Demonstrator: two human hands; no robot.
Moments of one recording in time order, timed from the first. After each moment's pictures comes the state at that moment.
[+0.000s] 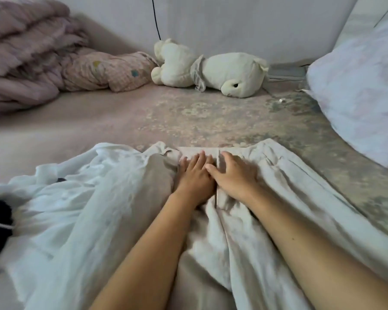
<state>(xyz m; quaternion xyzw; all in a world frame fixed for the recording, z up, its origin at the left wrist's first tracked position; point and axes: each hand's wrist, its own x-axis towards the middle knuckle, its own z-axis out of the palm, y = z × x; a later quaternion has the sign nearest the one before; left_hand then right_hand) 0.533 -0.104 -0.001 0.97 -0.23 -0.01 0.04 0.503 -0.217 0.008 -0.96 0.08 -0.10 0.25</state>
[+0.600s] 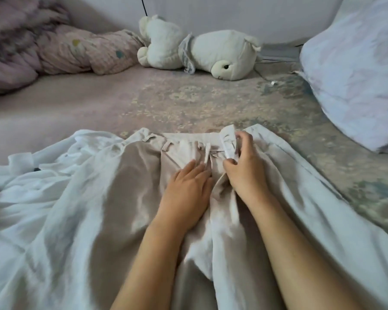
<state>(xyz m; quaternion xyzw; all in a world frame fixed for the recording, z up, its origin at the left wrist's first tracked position) 0.453 -0.096 0.004 0.94 -0.27 0.06 0.22 0.457 -0.241 0.019 -0.89 0.10 -0.23 0.38</state>
